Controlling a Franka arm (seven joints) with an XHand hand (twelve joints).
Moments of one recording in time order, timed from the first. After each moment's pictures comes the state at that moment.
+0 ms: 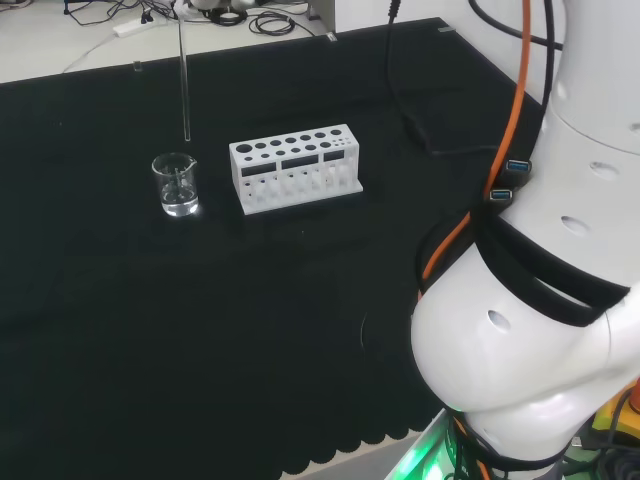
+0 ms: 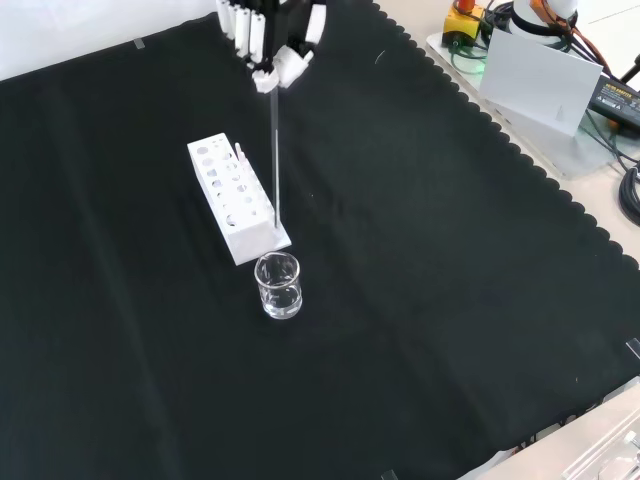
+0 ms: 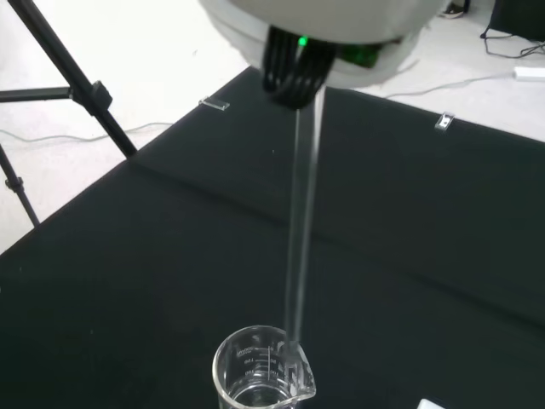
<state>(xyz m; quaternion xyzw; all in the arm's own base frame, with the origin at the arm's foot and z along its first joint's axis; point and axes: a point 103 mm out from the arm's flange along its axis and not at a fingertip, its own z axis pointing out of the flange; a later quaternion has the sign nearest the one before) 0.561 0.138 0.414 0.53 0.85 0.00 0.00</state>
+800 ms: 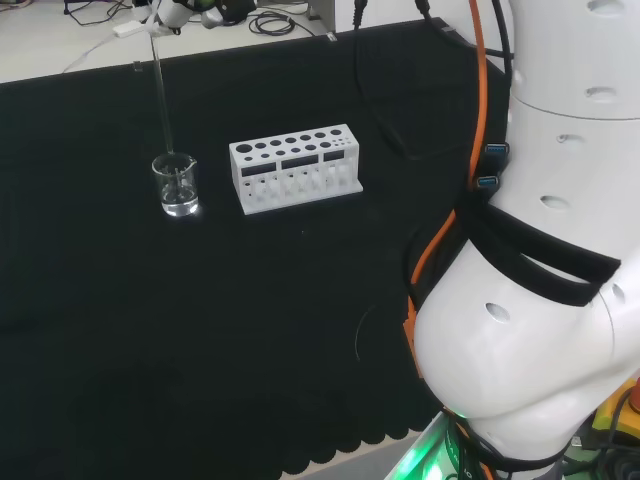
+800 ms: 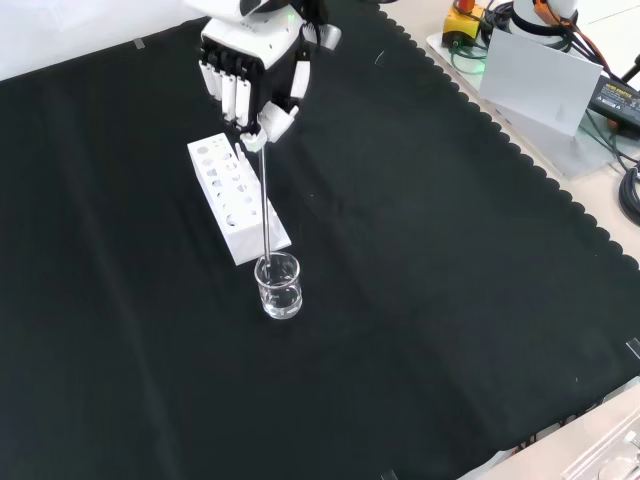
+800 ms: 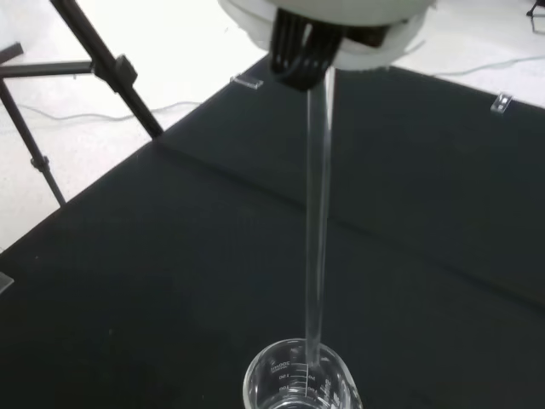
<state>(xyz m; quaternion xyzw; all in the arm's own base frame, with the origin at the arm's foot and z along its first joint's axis) 0.597 0.174 0.378 0.51 0.86 -0.02 -0.01</state>
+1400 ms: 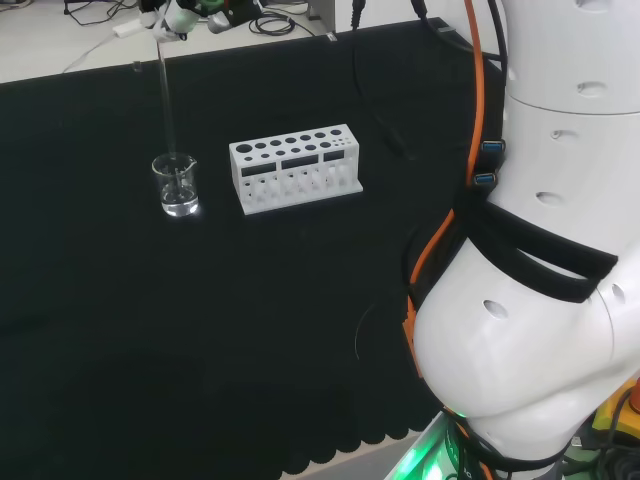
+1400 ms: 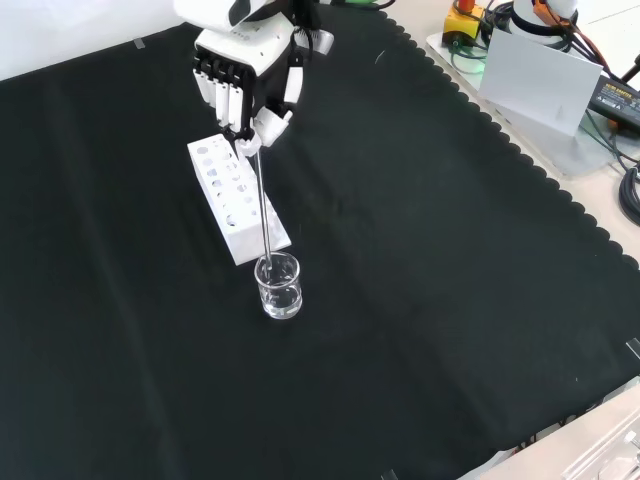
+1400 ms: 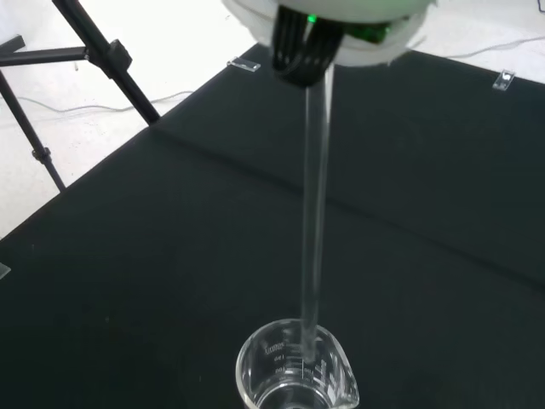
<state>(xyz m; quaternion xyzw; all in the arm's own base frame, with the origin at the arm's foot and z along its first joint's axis) 0.602 0.163 0.366 0.51 0.86 -0.02 -0.03</state>
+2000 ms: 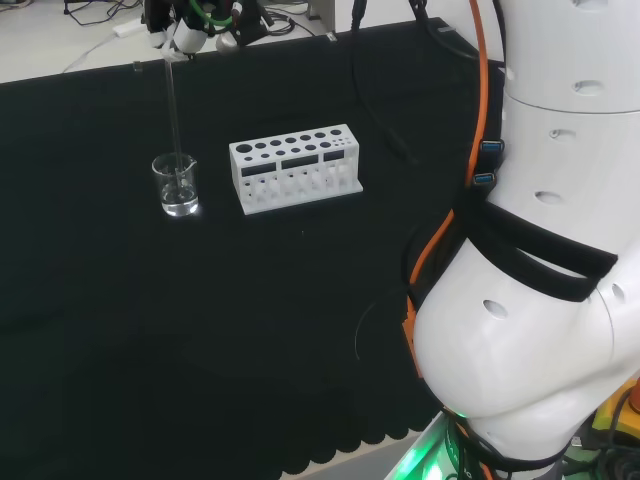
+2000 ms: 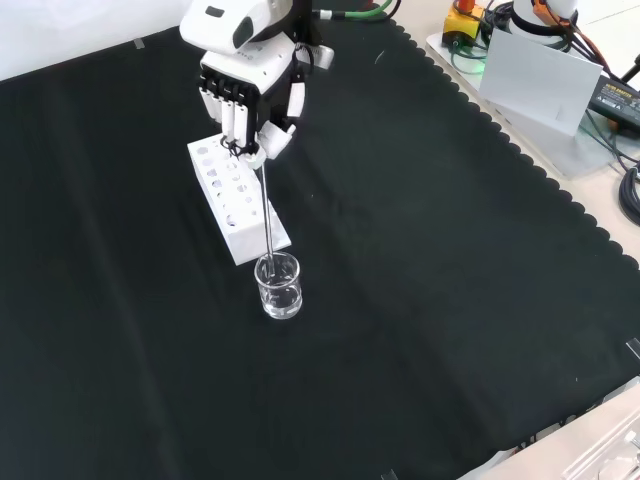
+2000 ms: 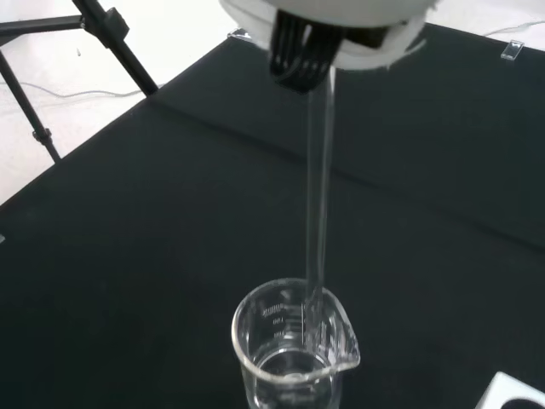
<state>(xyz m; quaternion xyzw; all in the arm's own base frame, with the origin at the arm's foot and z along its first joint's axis) 0.597 0.158 0.338 0.50 0.86 -0.02 -0.03</state>
